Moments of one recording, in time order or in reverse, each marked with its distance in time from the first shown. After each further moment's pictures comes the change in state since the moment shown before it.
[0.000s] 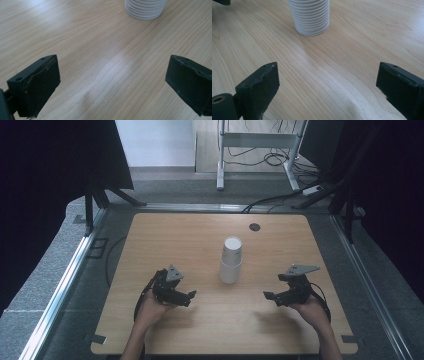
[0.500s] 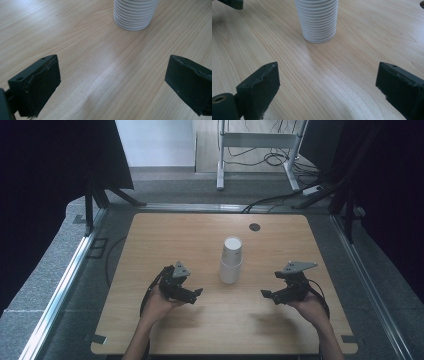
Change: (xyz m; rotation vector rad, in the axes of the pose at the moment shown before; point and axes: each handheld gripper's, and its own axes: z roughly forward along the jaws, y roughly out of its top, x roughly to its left) left arm -0.006 0.018 0.007 0.003 -0.036 0.033; right arm 0.006 0.016 -0.001 0.003 0.019 -0.040
